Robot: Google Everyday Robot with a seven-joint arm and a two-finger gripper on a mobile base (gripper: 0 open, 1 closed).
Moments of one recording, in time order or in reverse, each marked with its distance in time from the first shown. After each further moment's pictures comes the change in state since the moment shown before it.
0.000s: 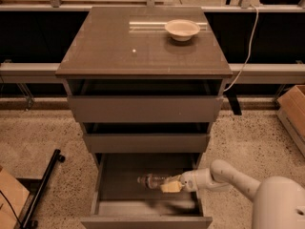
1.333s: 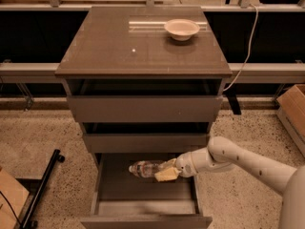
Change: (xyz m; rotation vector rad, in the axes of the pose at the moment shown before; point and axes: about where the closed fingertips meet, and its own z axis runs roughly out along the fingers) arm -0.093 0.116 -0.033 0.012 0.094 -0.183
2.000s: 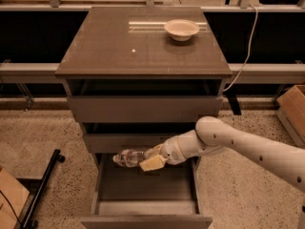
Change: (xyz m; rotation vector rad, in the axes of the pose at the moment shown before) arm -0.095 0.082 -0.002 0.022 0.048 -0.135
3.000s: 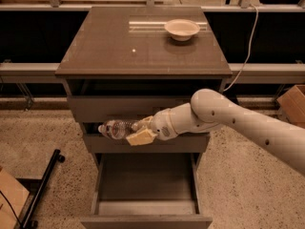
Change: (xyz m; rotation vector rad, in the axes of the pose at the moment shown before) arm -0.117 0.038 -0.033 0.071 -0.081 -0.168
